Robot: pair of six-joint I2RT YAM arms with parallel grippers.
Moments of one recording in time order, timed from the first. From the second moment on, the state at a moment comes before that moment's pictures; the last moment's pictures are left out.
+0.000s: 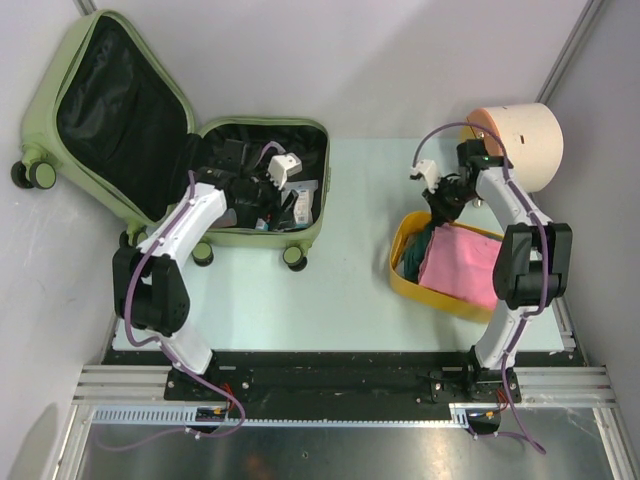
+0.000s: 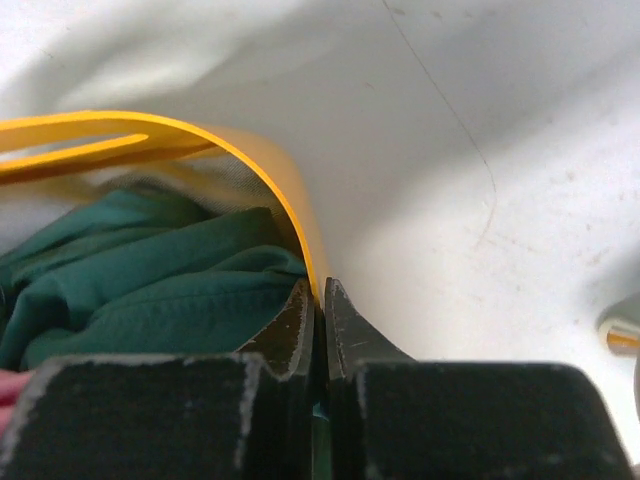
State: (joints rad) left arm -0.26 1.68 1.45 -0.72 0.55 0.48; right arm 0.05 1.86 1.57 -0.94 -0.43 -0.91
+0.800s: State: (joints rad) left arm -0.27 1.66 1.42 -0.72 0.55 0.47; right arm -0.52 1.78 1.48 -0.90 -0.29 -0.98
